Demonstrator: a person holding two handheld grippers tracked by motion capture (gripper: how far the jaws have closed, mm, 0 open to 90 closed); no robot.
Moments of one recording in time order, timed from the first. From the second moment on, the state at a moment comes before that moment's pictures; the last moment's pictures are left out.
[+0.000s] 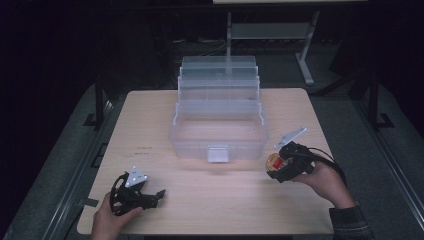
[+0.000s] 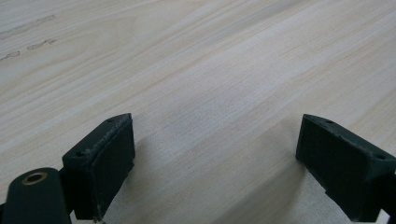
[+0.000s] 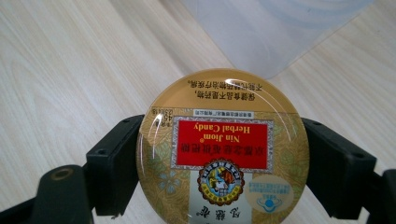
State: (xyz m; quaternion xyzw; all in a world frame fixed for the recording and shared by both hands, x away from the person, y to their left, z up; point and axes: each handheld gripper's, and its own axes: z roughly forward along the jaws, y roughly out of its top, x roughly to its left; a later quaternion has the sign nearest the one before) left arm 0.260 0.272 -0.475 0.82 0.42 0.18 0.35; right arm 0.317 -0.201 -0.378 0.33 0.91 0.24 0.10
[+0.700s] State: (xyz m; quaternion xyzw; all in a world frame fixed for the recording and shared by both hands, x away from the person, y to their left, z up) left arm 0.260 0.272 -0.475 0.82 0.42 0.18 0.35; right arm 0.337 -0.199 -0.349 0.33 0.90 0.26 0.11
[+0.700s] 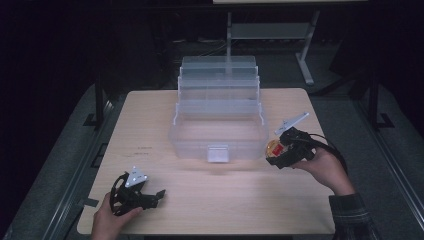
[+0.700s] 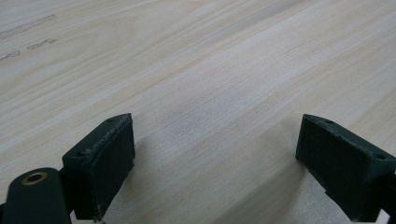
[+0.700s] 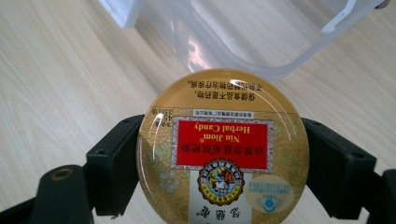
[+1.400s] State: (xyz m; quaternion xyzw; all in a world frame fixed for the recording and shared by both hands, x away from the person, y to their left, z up) left arm 0.260 0.272 -0.475 0.82 0.42 0.18 0.35; right arm 0.362 -0.192 -0.328 0.33 0.90 0.26 0.13
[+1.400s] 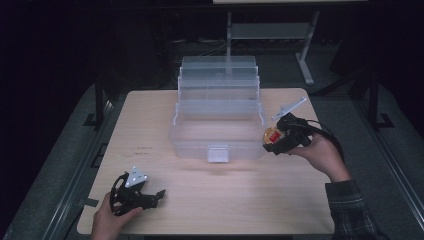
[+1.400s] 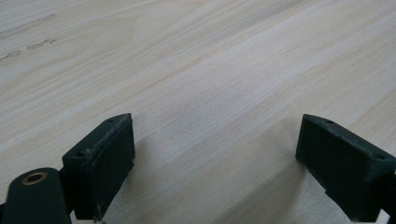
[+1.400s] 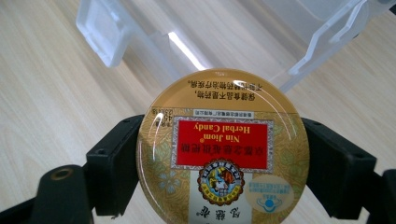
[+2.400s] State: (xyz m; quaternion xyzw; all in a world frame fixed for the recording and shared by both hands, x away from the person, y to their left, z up) left arm 0.259 0.272 -0.475 0.82 0.42 0.18 0.35; right arm 0.406 -0.153 -0.329 0.33 0.90 0.27 0.12
